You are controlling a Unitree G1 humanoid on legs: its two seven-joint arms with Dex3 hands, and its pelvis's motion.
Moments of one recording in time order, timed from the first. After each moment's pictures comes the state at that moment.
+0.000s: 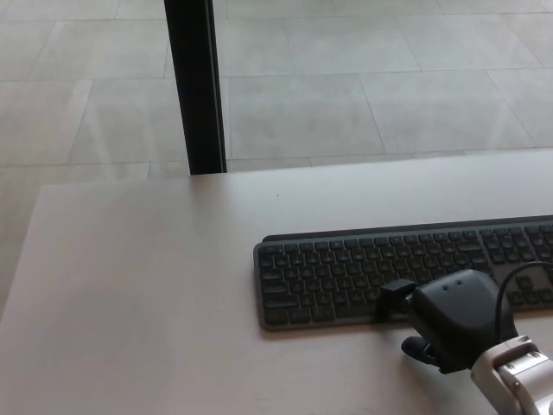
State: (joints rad) left_arm -0.13 0.61 0.66 1.27 -0.33 -0.09 0.03; right_arm -0.45 -0.55 0.66 0.41 -0.92 0.02 -0.26
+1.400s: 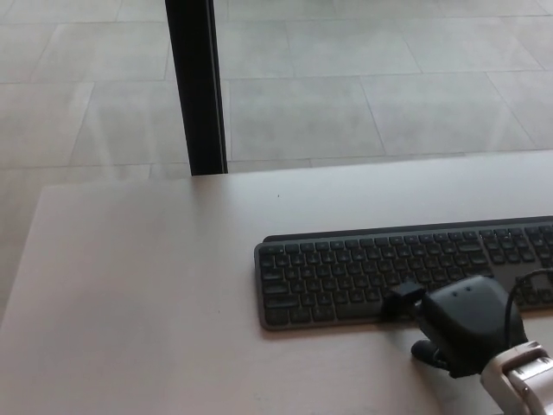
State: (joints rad) left_arm -0.15 0.62 0.65 1.27 -0.34 -0.10 0.04; right_arm -0.42 -0.54 0.56 0.41 -0.92 0.00 -0.22
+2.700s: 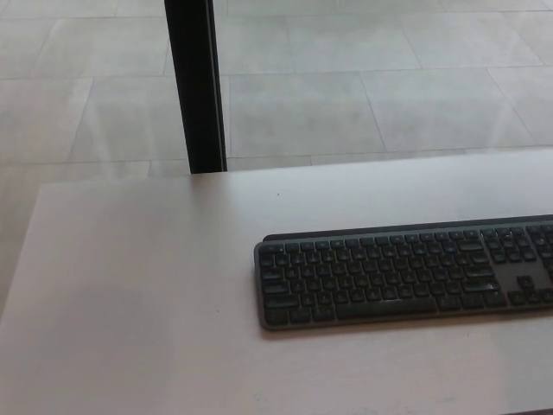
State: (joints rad) left_arm -0.14 0.61 0.65 1.27 -0.34 -0.10 0.04; right_arm -0.42 -0.60 -0.42 0.16 -0.44 0.07 0.04
